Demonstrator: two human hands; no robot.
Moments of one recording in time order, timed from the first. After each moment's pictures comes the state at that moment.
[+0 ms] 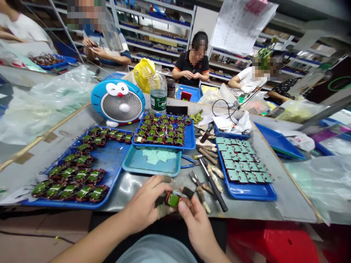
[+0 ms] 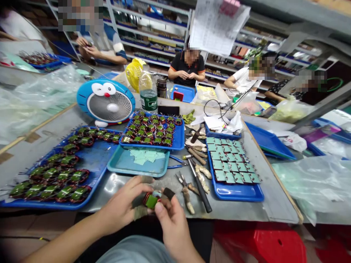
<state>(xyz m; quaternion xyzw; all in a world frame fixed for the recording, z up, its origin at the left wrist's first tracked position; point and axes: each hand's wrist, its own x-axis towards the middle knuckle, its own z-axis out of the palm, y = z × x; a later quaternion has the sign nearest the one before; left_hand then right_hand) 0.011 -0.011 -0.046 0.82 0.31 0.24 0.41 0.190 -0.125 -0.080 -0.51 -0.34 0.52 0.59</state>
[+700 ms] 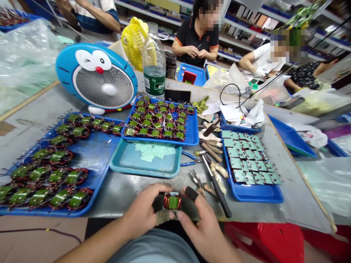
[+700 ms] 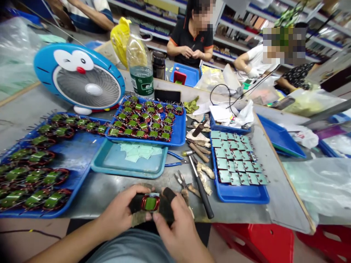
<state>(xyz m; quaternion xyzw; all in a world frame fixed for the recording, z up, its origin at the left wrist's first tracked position) 0.021 -0.006 -0.109 0.77 0.33 0.22 0.51 0.233 -0.114 -0.086 -0.65 -0.60 0.30 0.35</state>
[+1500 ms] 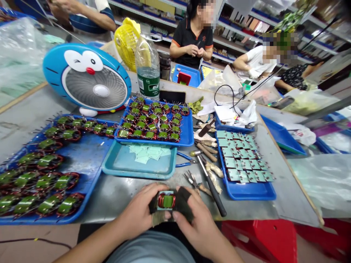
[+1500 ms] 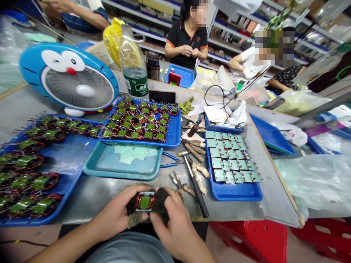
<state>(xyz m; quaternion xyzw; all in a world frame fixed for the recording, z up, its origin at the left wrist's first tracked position) 0.027 0.003 -0.108 0.76 0.32 0.22 0.52 0.241 -0.099 -0.076 -0.62 -0.68 0.27 0.30</state>
